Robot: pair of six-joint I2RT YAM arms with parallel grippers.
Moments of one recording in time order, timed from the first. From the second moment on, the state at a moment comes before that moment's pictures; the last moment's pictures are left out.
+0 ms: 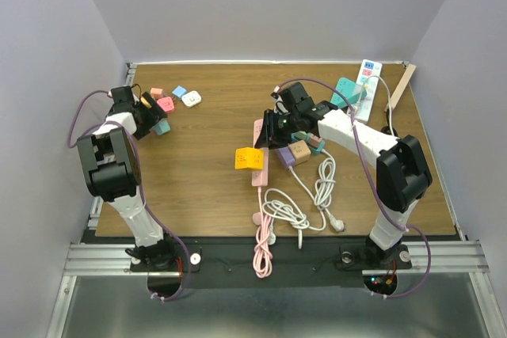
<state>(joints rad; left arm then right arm) 0.27 1.86 1.20 -0.19 0.17 -0.48 0.60 1.79 1.42 -0.52 -0.44 0.65</state>
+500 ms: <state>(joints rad) 0.27 1.45 1.07 -0.10 0.26 -0.58 0.60 1.79 1.42 -0.53 -0.40 0.66</state>
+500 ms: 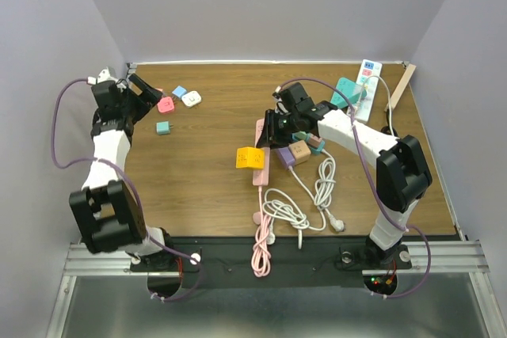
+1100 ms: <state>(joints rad) -0.30 1.09 0.80 -0.23 0.49 -0.46 0.61 1.89 1.54 -0.58 -0.34 0.68</state>
